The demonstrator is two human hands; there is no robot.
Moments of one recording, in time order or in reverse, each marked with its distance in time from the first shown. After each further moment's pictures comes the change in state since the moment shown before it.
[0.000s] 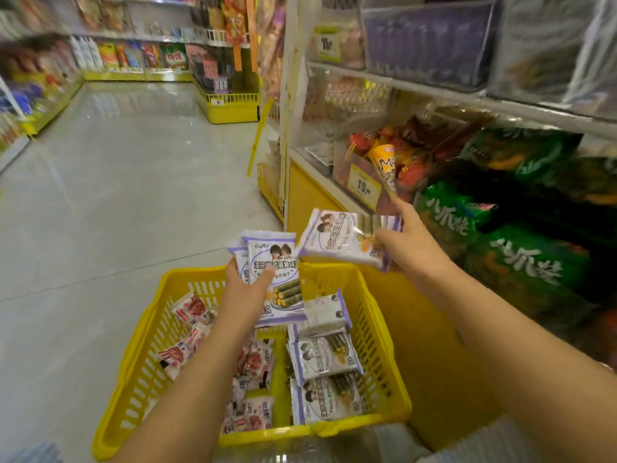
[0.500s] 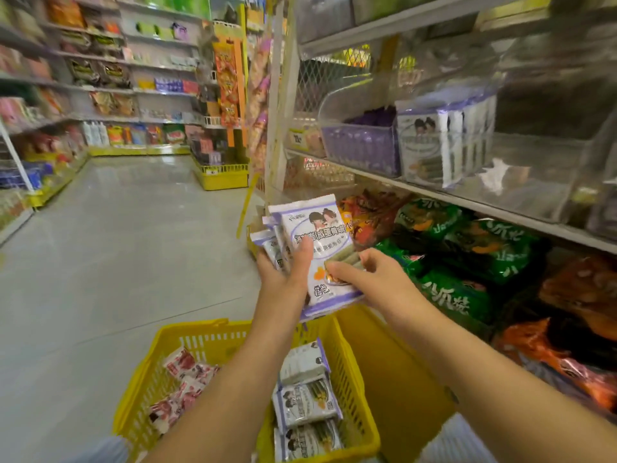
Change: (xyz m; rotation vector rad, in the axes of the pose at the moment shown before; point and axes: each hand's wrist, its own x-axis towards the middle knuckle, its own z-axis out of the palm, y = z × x) left_hand -0.102 0.139 0.047 -0.445 -0.159 0.244; right_hand -0.086 -0.062 -0.035 0.136 -0.048 -0.156
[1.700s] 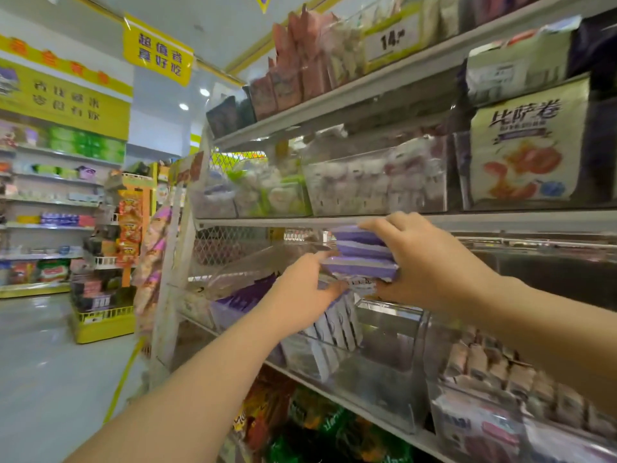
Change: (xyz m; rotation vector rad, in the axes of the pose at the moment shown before) left_hand 0.076 0.205 0.221 0.679 -0.695 0.789; right_hand 0.014 -0.243 -0.226 -1.549 0.480 -0.673
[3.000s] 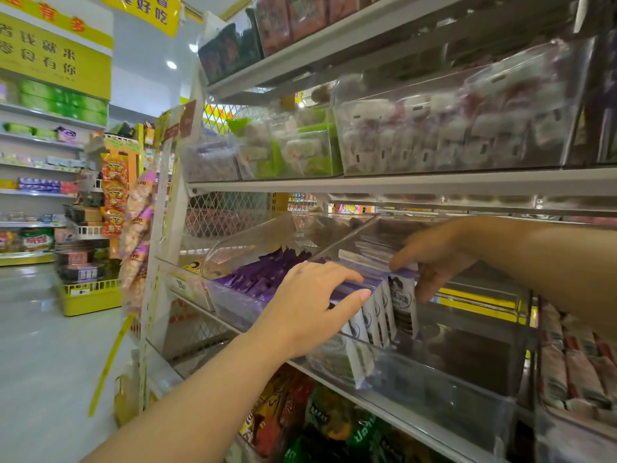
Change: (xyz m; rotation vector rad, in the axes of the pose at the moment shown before) left_hand 0.010 -0.104 0.021 0.260 0.028 0.215; right_hand 0.095 0.050 0.125 0.751 -1.022 0.757
